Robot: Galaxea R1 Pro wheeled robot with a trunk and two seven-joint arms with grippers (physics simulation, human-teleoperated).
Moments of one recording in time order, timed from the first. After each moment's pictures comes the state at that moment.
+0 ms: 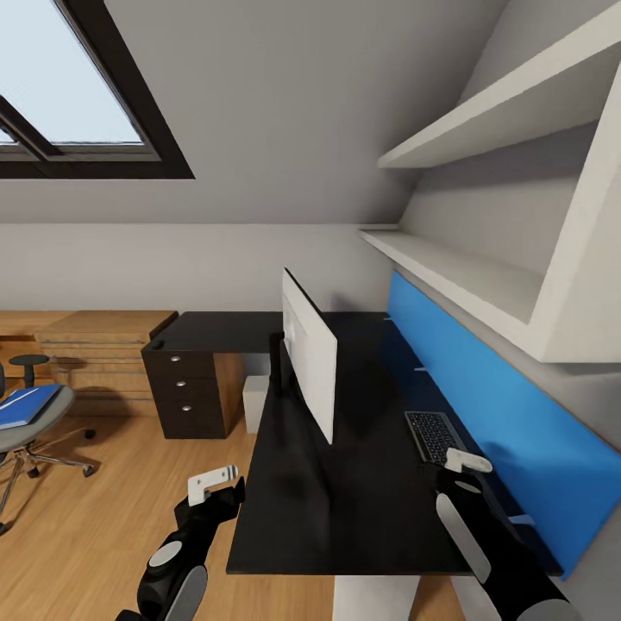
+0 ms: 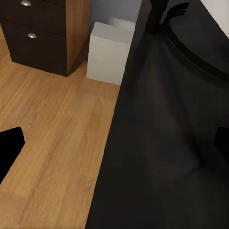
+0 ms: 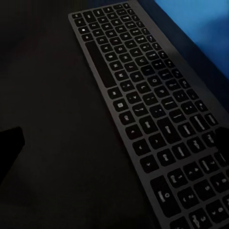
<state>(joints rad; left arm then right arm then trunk) -0.10 0.00 -0.27 -1.53 0.41 0.39 0.50 -0.44 -0.13 0.20 -1.01 -0.51 0.35 -0.52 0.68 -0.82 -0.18</state>
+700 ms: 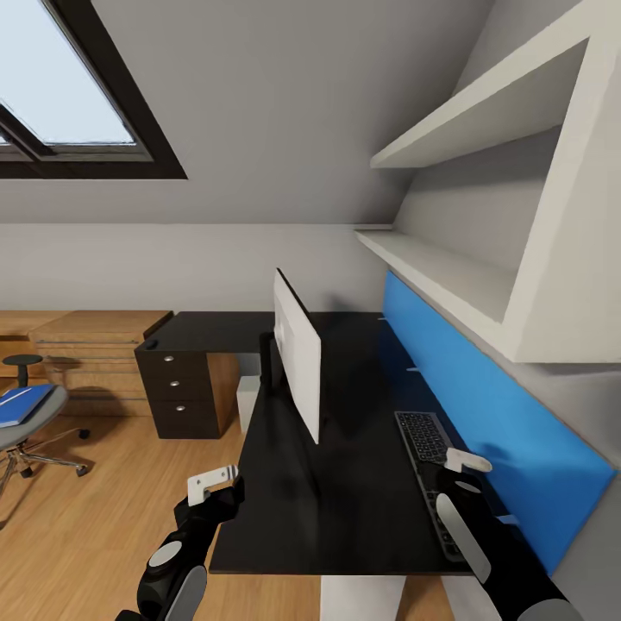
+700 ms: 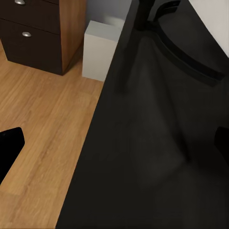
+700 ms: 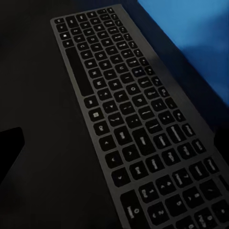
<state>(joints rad) -0.10 0.00 -0.26 -1.53 0.41 0.39 0.50 -0.44 -0.13 0.20 -1.01 -0.51 0.36 -0.52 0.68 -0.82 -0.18</state>
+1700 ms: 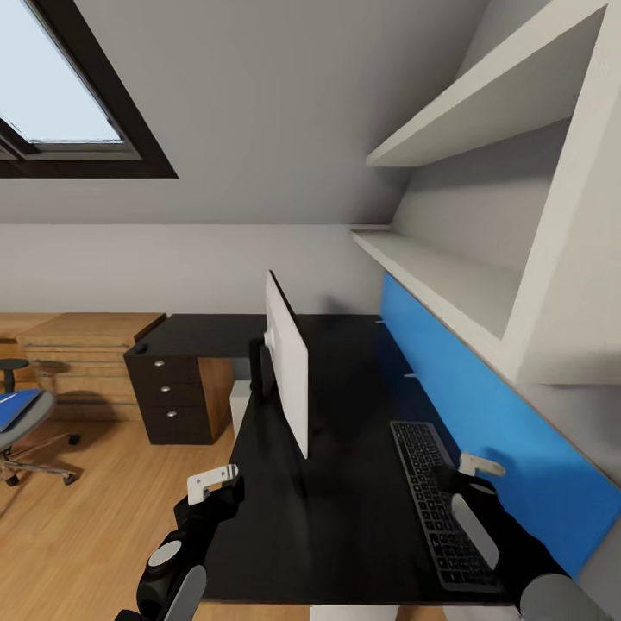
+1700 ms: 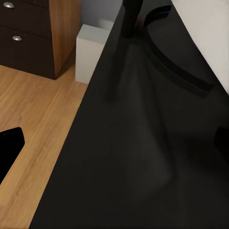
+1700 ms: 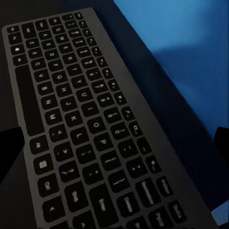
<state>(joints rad) -0.10 0.00 -0.26 -1.54 0.41 0.39 0.50 -0.53 -0.18 0.19 -0.75 -0.51 0.25 -0.40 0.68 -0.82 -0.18</state>
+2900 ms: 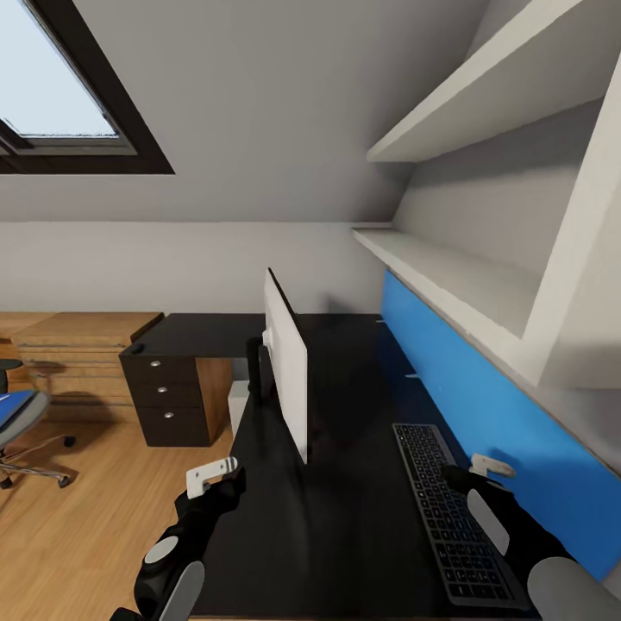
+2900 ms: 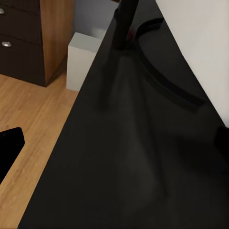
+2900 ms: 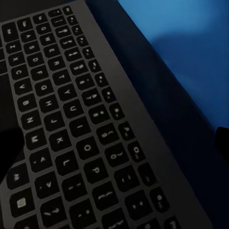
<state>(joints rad) -0.10 0.00 -0.27 -1.59 0.43 0.39 0.49 -0.60 -0.21 0.13 -0.60 -0.52 0.23 -0.27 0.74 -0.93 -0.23</state>
